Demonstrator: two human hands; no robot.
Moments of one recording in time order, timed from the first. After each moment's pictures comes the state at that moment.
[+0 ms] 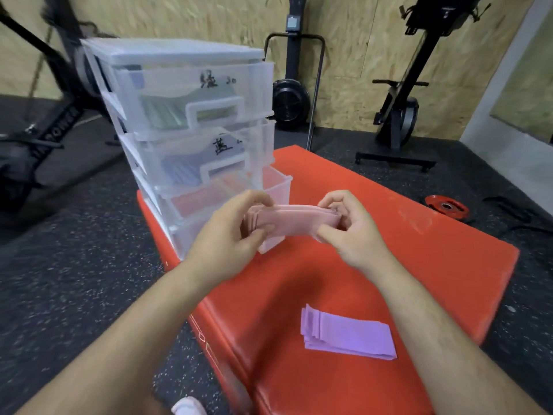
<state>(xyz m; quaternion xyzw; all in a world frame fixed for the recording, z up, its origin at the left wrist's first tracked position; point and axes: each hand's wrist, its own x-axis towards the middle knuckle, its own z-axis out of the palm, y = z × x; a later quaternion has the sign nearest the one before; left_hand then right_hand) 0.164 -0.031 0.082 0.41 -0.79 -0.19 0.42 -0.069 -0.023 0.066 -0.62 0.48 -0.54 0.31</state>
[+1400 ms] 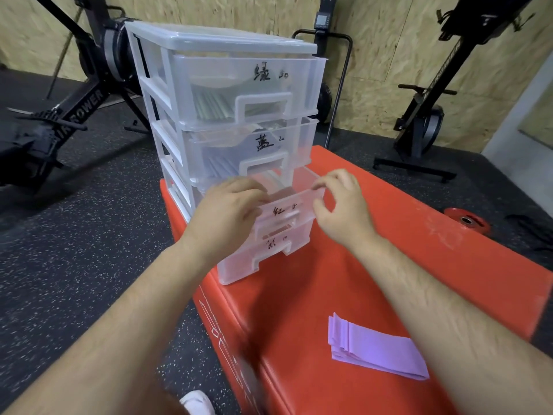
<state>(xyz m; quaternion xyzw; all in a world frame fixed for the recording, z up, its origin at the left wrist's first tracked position) 0.223 -0.085 0.076 0.41 -0.84 0.06 0.36 -0.023 -0.112 0.058 -0.73 0.54 -0.42 0.00</state>
